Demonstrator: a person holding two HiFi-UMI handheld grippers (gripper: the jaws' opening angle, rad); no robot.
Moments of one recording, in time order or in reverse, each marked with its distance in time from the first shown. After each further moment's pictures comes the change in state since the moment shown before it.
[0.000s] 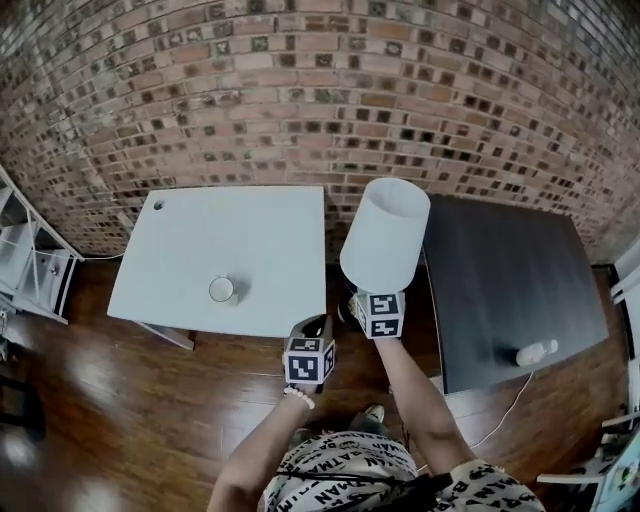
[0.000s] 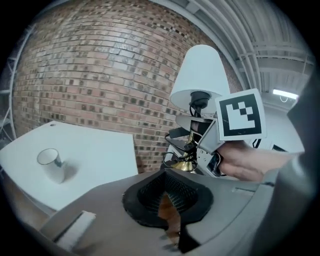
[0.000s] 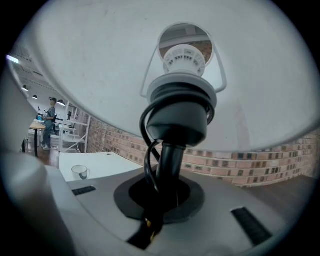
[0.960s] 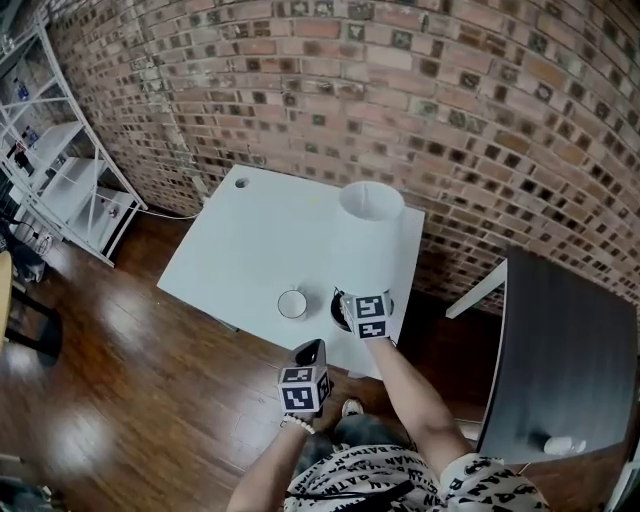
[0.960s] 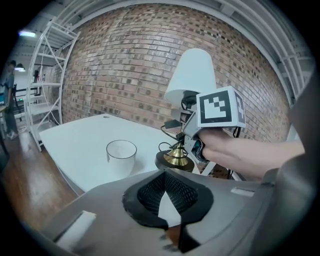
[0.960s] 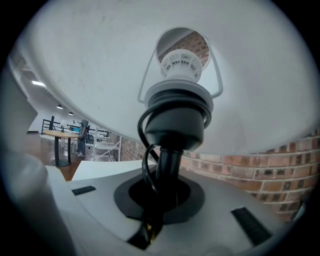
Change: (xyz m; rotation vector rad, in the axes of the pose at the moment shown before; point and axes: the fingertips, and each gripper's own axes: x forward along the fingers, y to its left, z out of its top) left arm -0.054 0.198 -0.032 -0.255 -0.067 0.380; right arm 0.180 0.236 0.013 -0.009 -0.086 0.424
